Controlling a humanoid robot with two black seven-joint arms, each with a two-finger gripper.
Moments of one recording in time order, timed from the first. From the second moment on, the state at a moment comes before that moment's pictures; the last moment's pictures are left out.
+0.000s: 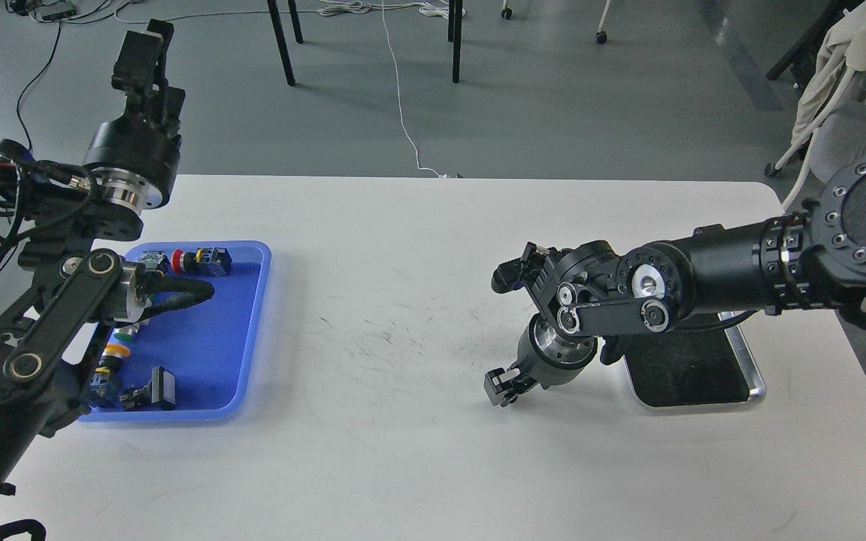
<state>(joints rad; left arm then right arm) -0.45 0.32 -1.23 -1.37 1.15 0.27 -0.03 1.55 0.00 -0.80 1.12 -0.46 0.49 -0.20</state>
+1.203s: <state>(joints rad) -0.45 0.32 -1.24 -1.37 1.15 0.27 -0.03 1.66 -0.35 -0.74 1.26 -0.51 0.49 -0.20</state>
